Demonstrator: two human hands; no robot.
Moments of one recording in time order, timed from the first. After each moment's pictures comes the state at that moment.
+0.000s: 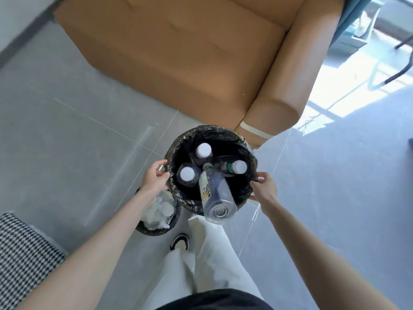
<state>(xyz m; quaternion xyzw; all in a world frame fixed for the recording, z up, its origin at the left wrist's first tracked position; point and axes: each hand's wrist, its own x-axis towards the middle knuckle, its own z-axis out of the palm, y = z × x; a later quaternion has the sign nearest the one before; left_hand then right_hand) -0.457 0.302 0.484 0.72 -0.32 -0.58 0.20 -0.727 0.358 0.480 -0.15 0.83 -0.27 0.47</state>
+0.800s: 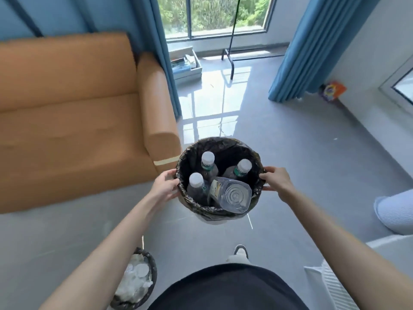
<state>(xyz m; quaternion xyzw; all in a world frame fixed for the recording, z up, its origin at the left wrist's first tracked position) -0.681 0.426 0.660 0.50 -0.49 -0.71 0.07 -0.891 0.641 0.668 -0.01 0.83 -0.46 0.32</state>
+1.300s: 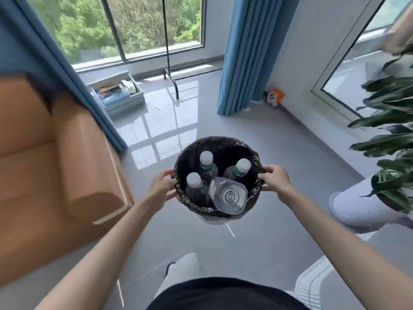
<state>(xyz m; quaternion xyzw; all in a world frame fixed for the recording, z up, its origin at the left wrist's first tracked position) -0.994 0.446 0.678 0.41 -0.54 -0.73 -0.01 -1.146 0.711 0.695 0.05 0.84 -0.49 0.22</state>
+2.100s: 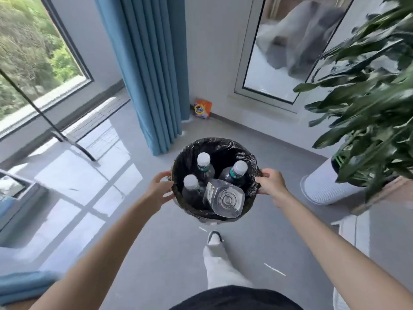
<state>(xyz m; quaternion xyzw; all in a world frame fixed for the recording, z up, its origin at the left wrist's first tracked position) -1.523 0.358 0.691 0.26 -0.63 -0.70 -0.22 -1.505 0.657 0.683 0.31 0.78 -0.54 0.05</state>
